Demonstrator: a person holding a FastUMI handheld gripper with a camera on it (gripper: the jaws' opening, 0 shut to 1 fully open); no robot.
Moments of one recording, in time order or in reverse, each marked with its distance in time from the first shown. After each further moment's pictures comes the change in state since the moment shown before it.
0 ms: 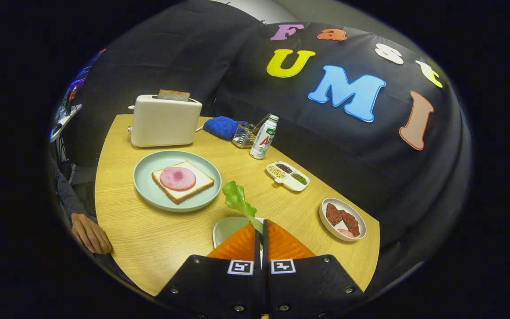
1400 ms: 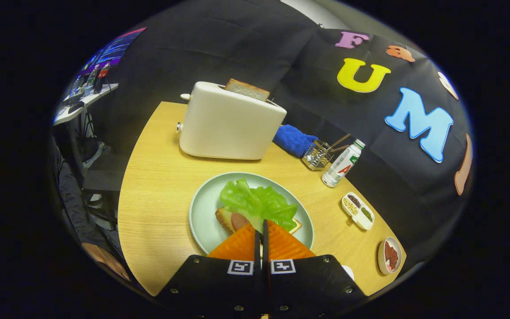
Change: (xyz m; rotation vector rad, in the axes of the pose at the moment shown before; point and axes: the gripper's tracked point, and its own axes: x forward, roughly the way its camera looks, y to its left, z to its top) arm 0.079 0.166 0.046 -0.167 0.006 0.264
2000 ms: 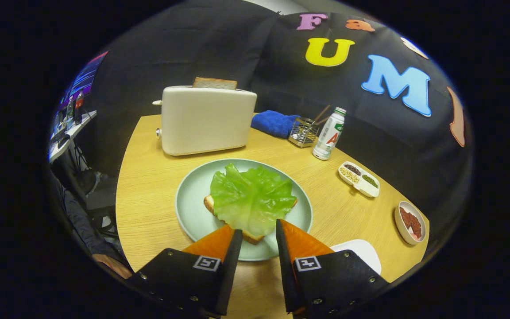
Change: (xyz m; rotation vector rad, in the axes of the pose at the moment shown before) arm -0.011 -0.012 -0.026 0.242 0.006 -0.026
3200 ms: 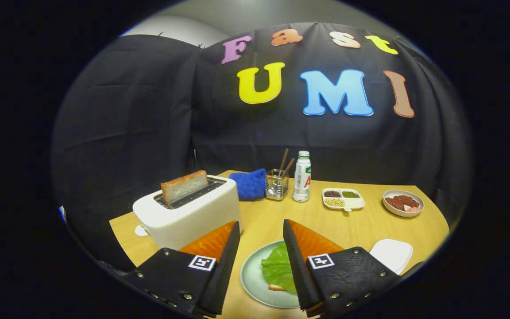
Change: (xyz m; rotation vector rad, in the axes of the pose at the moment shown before) arm 0.022 0.065 0.188 0.393 -0.296 -0.345
